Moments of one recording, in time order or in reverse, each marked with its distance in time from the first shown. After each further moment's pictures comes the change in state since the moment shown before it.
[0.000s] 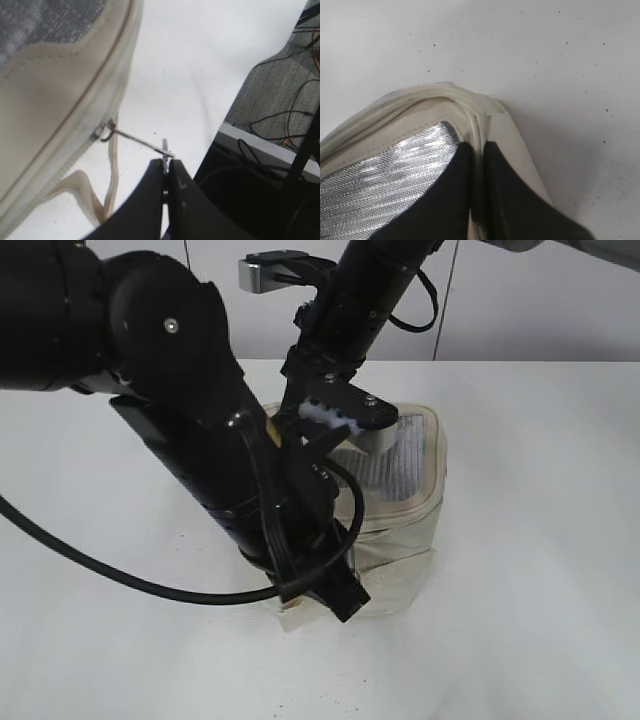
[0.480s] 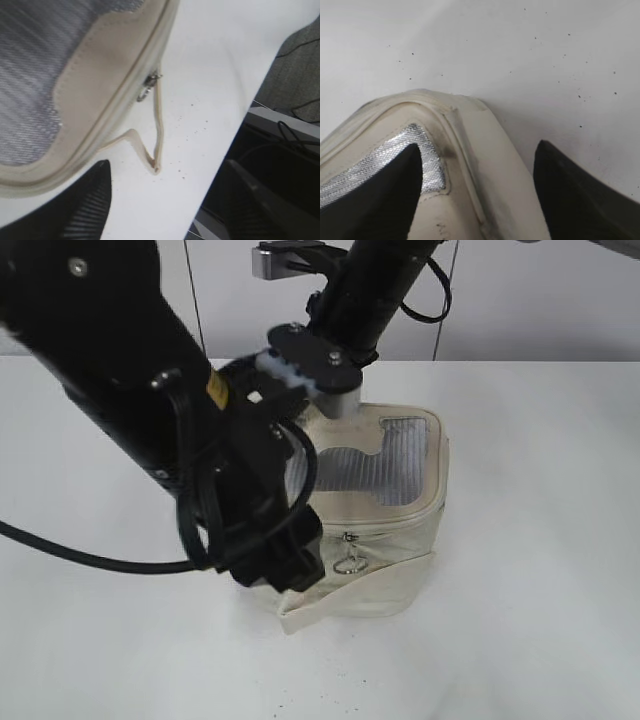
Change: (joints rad) left arm -0.001 -0.115 0.000 0.226 0.078 -0.091; right arm -0.008 -0.006 -0.010 -0.032 -0.008 0.105
